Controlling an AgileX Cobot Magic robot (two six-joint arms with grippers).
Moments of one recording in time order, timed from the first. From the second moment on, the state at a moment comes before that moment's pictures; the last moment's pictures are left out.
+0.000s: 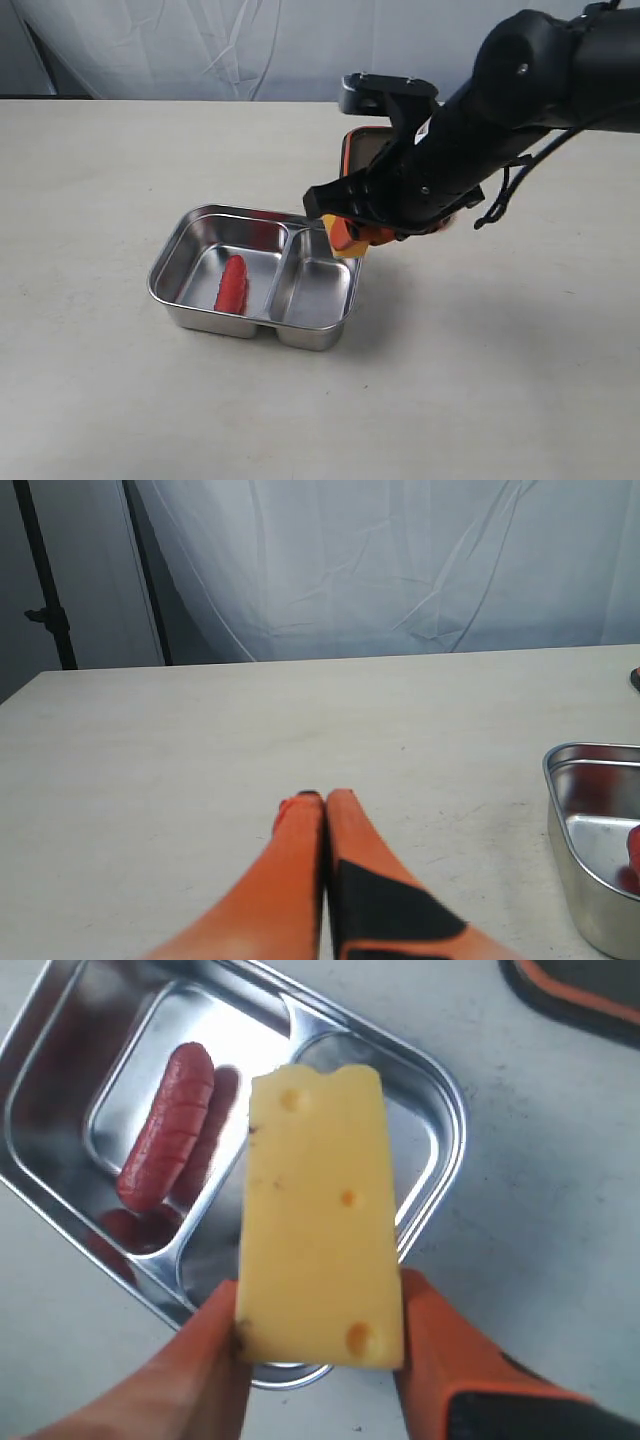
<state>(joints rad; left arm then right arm) -0.02 0.00 0.00 0.02 0.22 -0.01 0.71 1.66 -1.10 0.39 0.67 -0.05</state>
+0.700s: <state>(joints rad) -0.02 0.00 0.00 0.02 0.22 -0.01 0.71 1.77 -1.13 0.48 0.70 -0.22</state>
